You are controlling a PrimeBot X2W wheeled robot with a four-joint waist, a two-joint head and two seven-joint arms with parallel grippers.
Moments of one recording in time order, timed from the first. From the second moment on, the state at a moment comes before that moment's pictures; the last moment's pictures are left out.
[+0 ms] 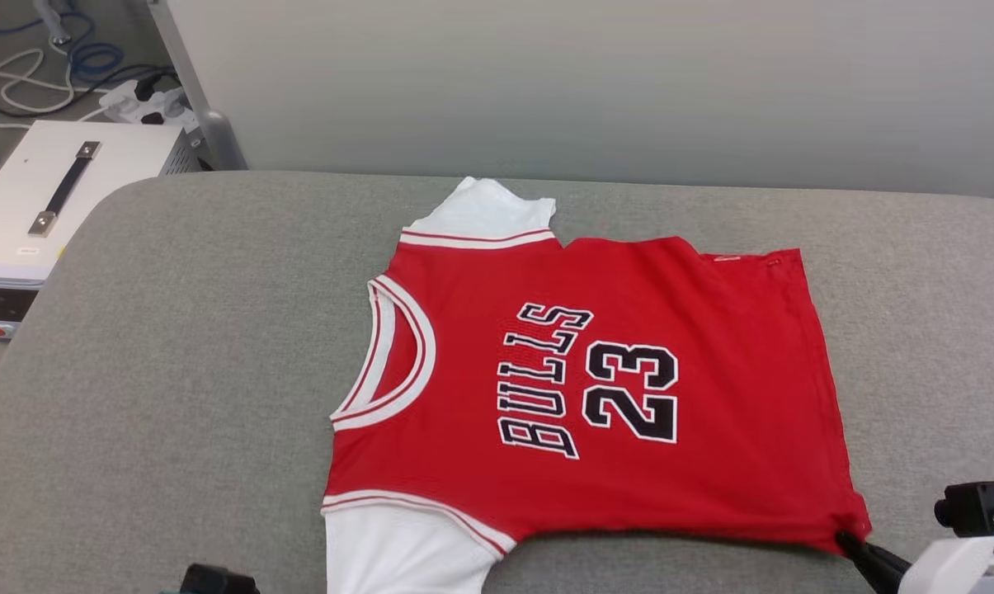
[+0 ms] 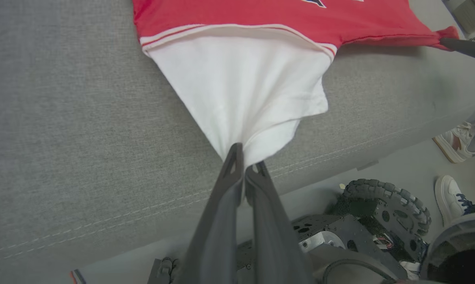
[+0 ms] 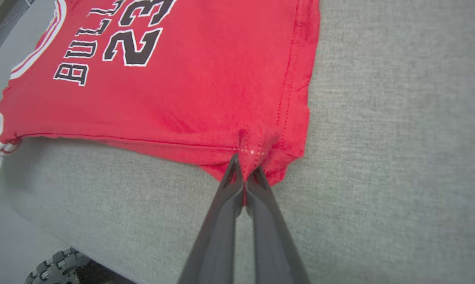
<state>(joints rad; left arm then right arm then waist) 0.15 0.75 -0.62 -0.11 -0.93 -0.05 0.13 0.03 -0.56 0.34 0.24 0.86 0.14 0.20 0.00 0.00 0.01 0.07</state>
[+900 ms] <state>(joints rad) -0.17 0.75 -0.50 -0.13 -0.87 0.00 0.15 0.03 -0.41 0.03 -0.10 0.73 0.13 0.44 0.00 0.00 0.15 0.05</state>
